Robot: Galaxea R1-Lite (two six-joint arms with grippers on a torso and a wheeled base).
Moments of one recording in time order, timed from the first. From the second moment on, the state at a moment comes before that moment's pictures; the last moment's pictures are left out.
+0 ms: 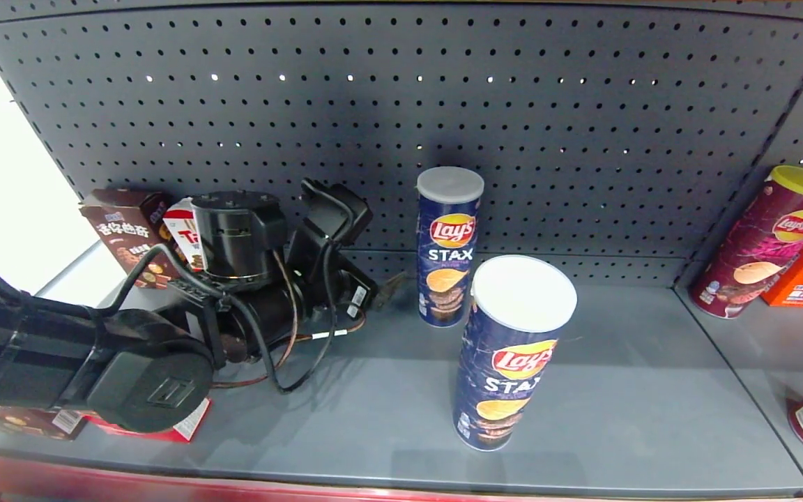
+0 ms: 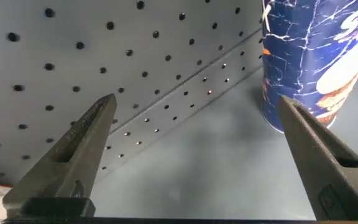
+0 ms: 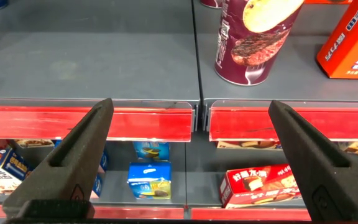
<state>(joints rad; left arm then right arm) -0.52 1.85 -0.93 -0.79 0.05 0.38 0.00 0.00 0.00 0.00 -0.04 0.00</state>
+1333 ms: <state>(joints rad) -0.57 2.01 -1.06 -0.78 0.05 0.38 0.00 0.00 0.00 0.00 -0.04 0.00</state>
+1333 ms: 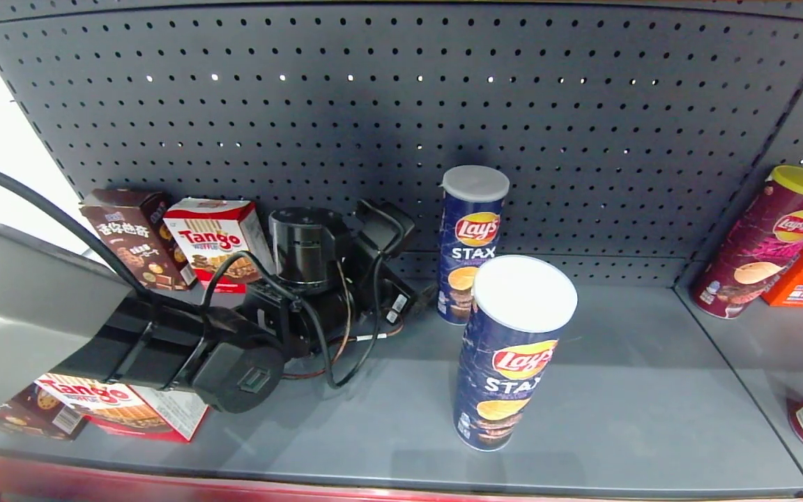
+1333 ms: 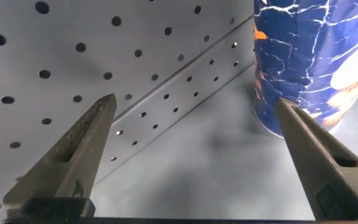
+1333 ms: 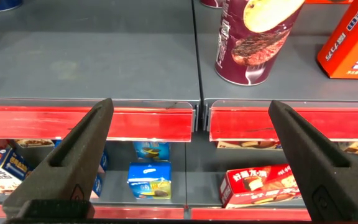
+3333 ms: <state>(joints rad) -0.53 0.60 -0.40 -0.54 0.10 0.35 0.00 0.00 0.00 0.00 -0.04 0.00</state>
